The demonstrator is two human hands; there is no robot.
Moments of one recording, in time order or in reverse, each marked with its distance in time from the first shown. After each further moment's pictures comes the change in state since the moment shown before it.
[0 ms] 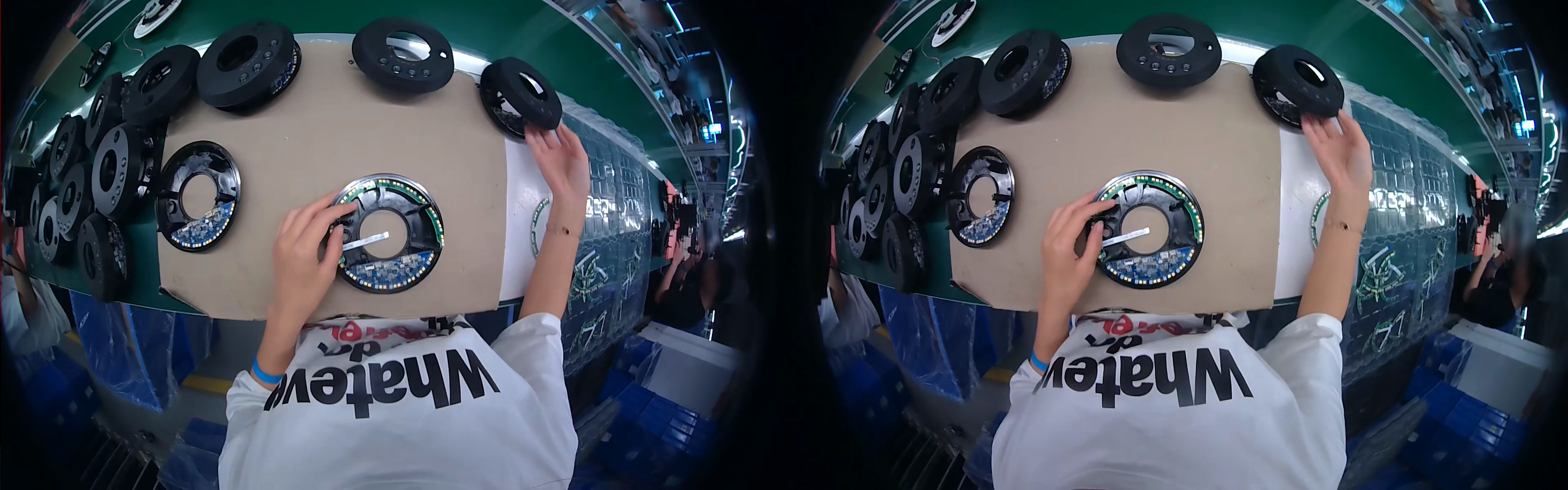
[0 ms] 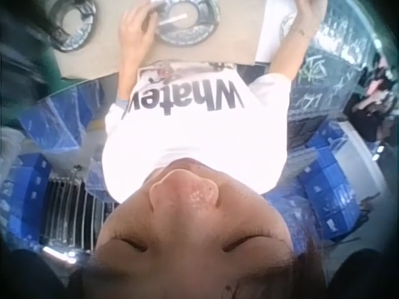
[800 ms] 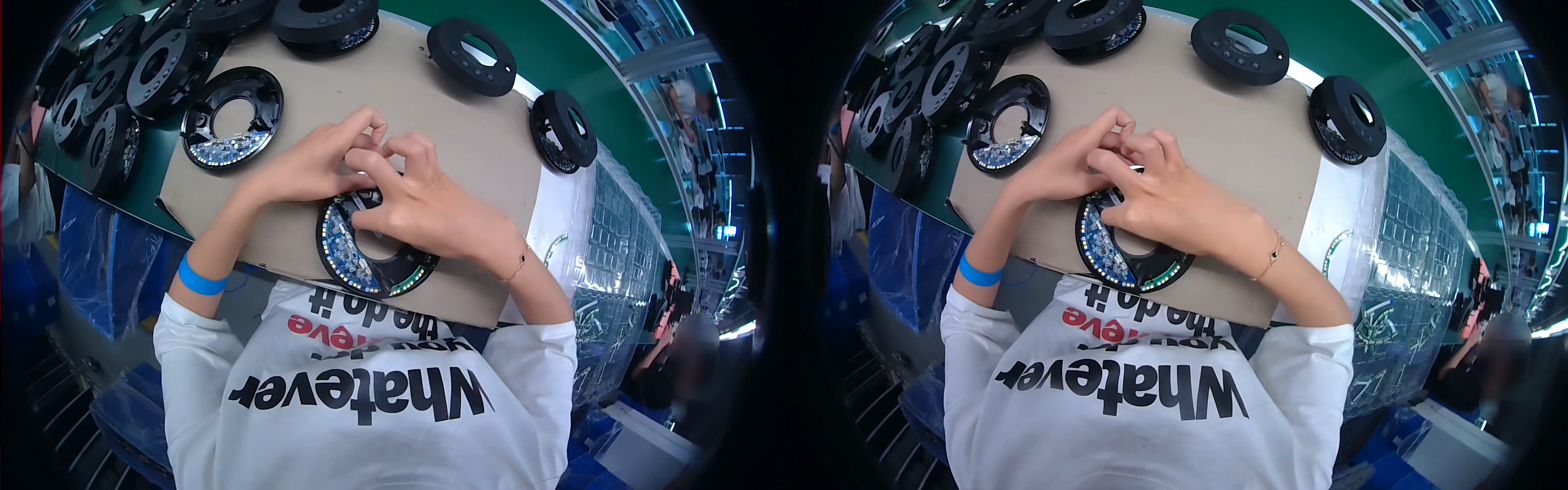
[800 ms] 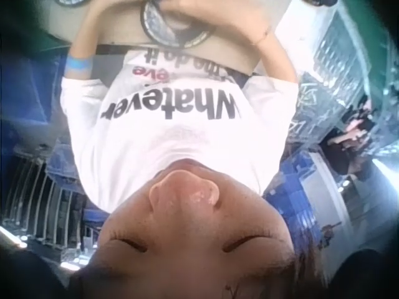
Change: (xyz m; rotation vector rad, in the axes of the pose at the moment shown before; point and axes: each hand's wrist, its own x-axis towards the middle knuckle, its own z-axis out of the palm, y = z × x) left_hand 0.056 -0.024 -0.029 -0.273 -0.410 0.095; right_hand -0.111 0.134 0.106 -1.630 -1.753 -0.924
